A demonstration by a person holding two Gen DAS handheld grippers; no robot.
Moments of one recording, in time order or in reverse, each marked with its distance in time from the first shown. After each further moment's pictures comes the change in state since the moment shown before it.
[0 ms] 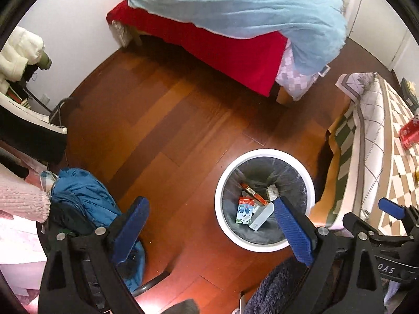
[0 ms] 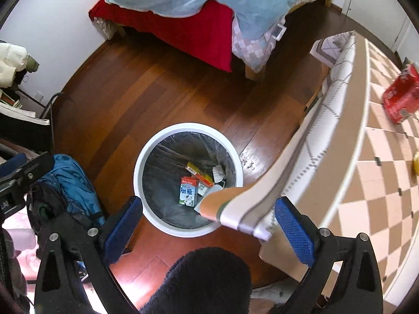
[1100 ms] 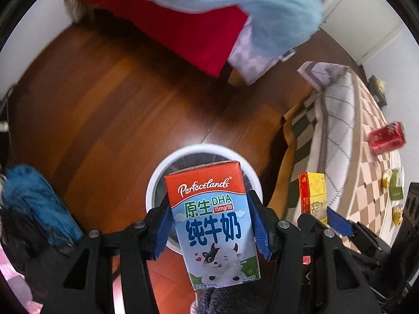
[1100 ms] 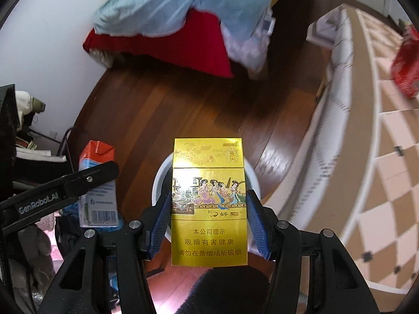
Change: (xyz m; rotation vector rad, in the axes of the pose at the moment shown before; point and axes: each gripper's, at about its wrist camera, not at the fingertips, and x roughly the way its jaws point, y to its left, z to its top) left arm 0.069 -0.046 0.045 -0.022 0.189 -0.290; right arm 0.034 -0.027 0.023 0.174 -0.015 0.161
